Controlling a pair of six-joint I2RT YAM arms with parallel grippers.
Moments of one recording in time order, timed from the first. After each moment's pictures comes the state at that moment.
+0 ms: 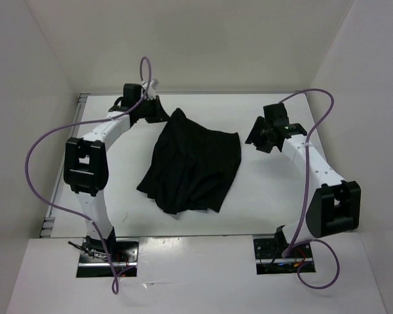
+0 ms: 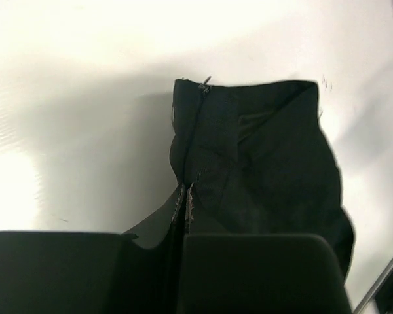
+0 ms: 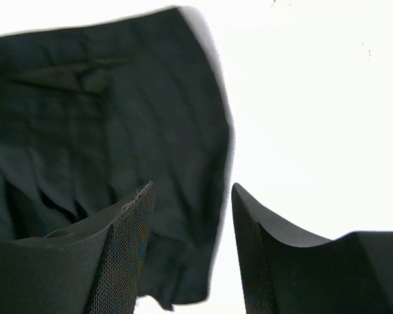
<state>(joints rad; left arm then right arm) -0.20 1.92 1.56 -0.28 0.50 -0.23 0.18 1.41 1.17 -0.65 0.02 0.64</state>
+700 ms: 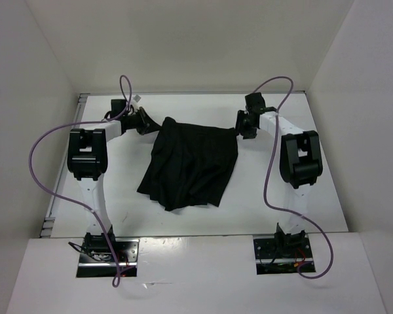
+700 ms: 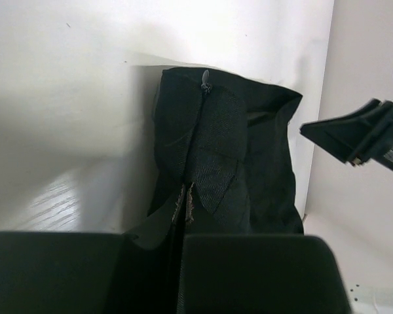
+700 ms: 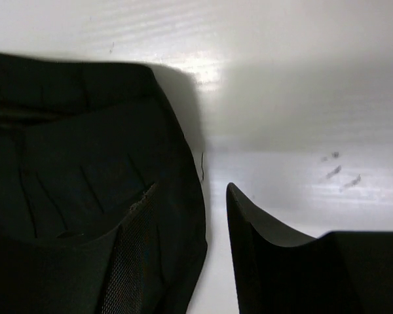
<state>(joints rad) 0.02 2.21 1.50 0.00 0.81 -0.64 0.18 2.00 1.50 -0.51 -0.05 0.38</state>
